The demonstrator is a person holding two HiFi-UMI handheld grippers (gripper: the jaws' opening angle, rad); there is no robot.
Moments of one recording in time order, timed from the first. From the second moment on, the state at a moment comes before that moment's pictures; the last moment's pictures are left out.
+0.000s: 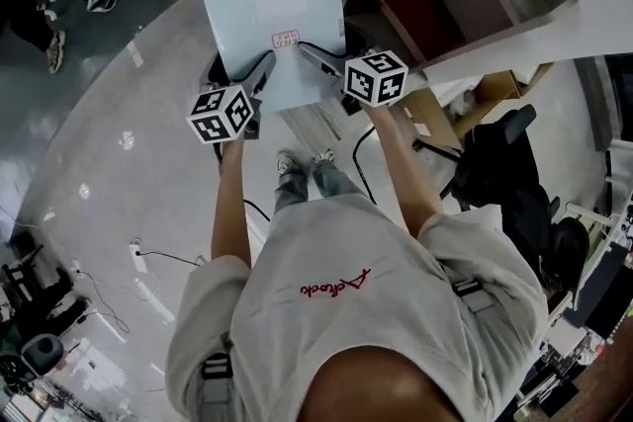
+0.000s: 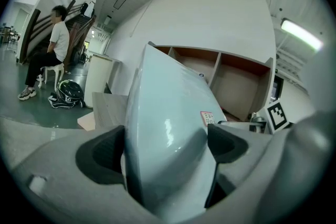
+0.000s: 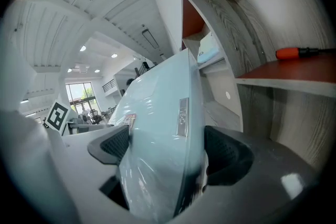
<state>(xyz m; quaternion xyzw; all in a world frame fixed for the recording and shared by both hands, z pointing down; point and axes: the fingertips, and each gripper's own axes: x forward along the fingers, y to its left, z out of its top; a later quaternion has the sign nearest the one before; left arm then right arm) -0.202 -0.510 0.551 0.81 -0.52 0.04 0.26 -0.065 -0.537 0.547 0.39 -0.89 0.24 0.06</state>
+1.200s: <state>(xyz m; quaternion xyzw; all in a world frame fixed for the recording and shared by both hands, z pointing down) -0.176 -0.506 0.737 0.76 -0.49 0.12 0.41 -0.041 -0.533 0.735 0.39 -0.82 0.39 0.15</state>
